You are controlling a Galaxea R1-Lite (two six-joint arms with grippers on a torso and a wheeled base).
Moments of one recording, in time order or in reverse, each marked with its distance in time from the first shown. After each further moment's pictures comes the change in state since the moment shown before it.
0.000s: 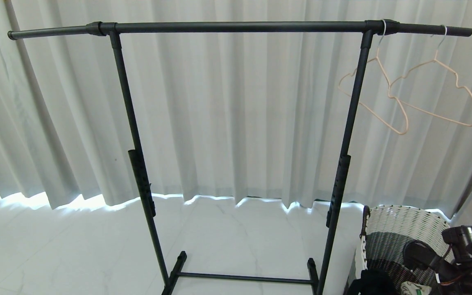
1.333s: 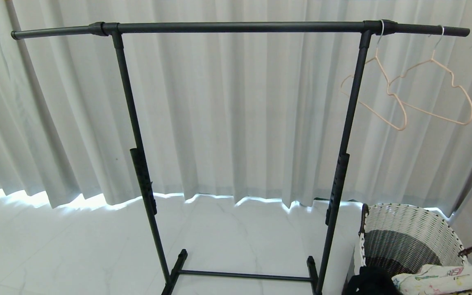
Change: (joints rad) left arm -0.002 0.000 0.000 0.000 0.000 -0.003; right arm -0.079 -0.966 -0.807 1.636 0.114 0.132
